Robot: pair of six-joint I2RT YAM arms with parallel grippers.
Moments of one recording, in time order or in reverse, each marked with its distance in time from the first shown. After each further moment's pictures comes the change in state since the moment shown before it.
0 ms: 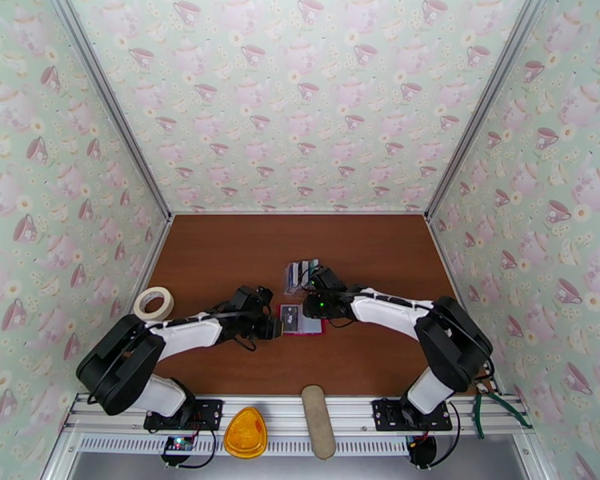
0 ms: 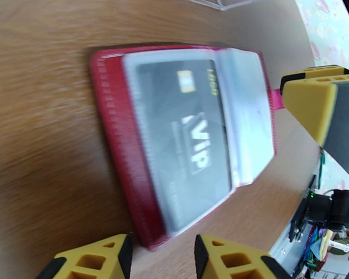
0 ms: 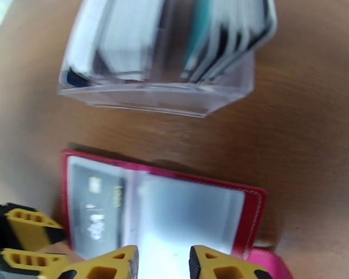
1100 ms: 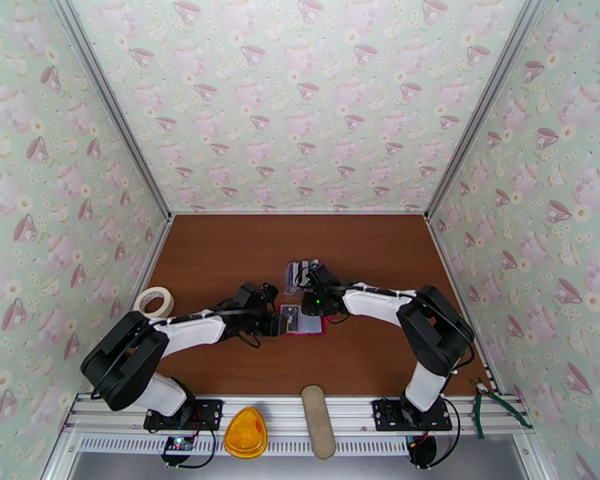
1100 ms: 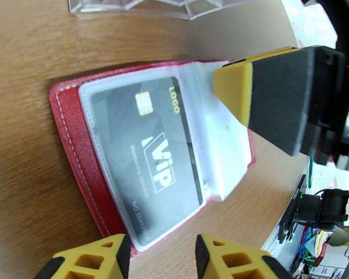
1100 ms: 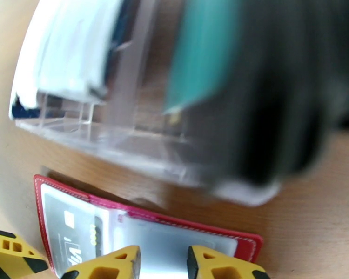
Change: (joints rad) left arm -0.029 0.061 0.039 0.066 0.066 -0.014; right arm 0.003 0.102 0.049 0.019 -0.006 -0.034
